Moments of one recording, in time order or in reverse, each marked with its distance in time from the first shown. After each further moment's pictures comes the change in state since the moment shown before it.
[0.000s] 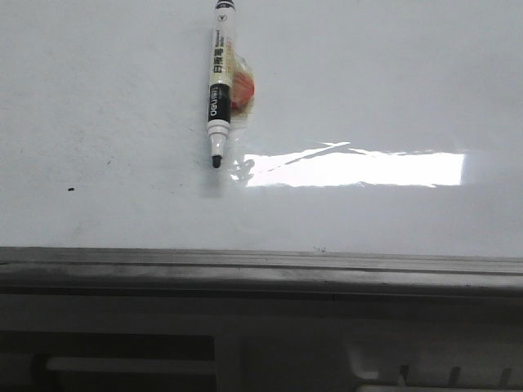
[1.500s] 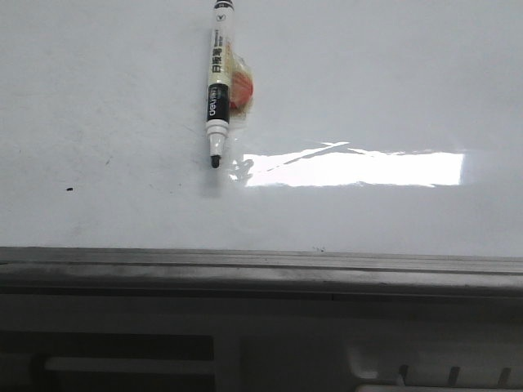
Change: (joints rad) left arm 0.000 0.000 0.000 -0.061 -0.013 0.000; right arm 0.000 0.000 0.000 0.000 -0.016 0.000
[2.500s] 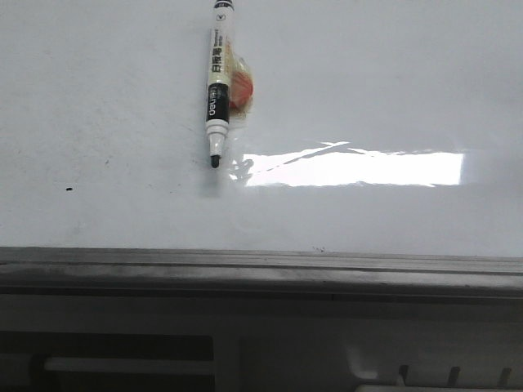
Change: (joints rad) left arm -0.058 0.448 -0.441 -0.334 0.226 0.257; right arm 0.000 0.157 -0.371 0.595 0.248 -0.356
